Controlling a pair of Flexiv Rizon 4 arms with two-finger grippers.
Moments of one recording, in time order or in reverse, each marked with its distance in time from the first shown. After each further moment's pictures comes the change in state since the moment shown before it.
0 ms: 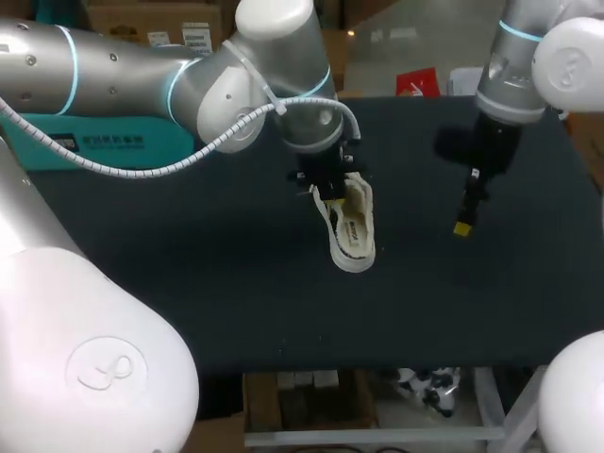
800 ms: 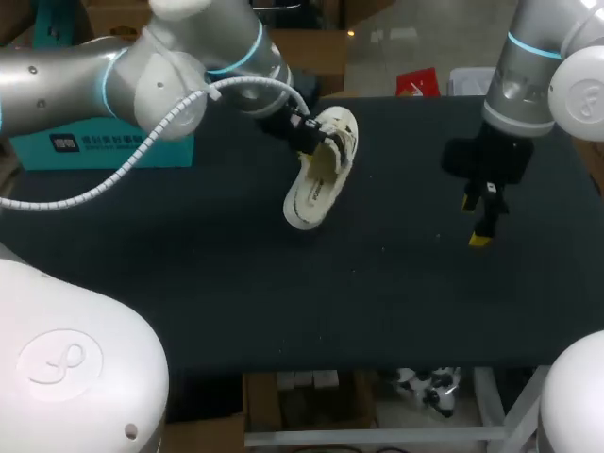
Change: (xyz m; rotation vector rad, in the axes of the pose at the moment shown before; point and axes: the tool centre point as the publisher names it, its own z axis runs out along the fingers) left arm -0.042 -0.068 -0.081 0.221 0.094 0.572; right arm 0.011 -0.013 -0.001 0.015 -0.066 -0.259
